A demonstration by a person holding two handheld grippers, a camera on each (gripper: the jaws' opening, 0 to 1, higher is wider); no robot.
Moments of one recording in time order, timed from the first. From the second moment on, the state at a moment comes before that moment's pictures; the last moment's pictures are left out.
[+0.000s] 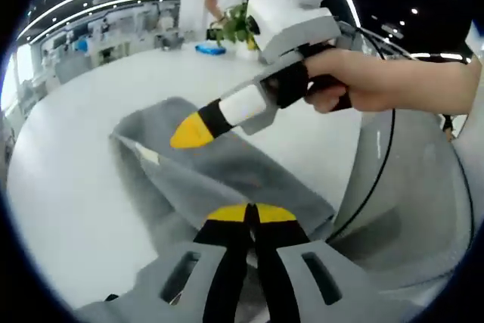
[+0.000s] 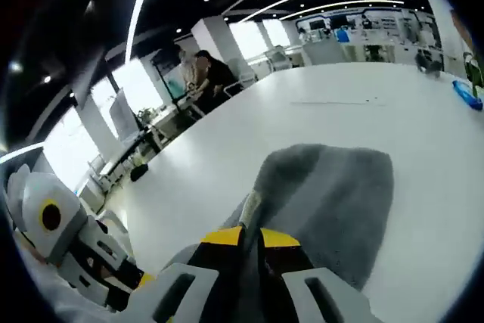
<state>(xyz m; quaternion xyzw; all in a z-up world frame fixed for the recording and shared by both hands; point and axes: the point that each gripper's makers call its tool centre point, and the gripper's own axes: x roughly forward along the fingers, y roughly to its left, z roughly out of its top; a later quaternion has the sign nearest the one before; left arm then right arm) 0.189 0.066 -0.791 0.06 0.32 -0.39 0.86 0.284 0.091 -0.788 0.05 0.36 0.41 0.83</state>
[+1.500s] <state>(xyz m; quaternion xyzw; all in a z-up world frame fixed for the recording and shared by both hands) 0.265 0.170 -0.832 -0.16 0.38 -0.20 0.89 0.278 0.056 -0.811 0.12 0.39 0.38 0.83</state>
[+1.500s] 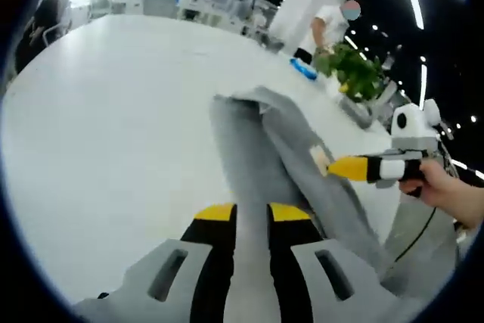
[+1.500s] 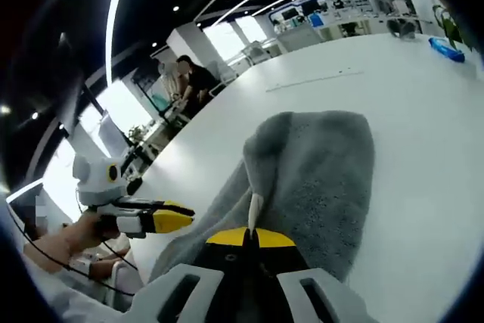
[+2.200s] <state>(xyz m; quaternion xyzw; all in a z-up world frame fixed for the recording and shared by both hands) 0.274 0.151 -0.841 -0.06 0.36 -0.24 0.90 0.274 0.049 -0.824 0.04 0.39 0.38 0.84</state>
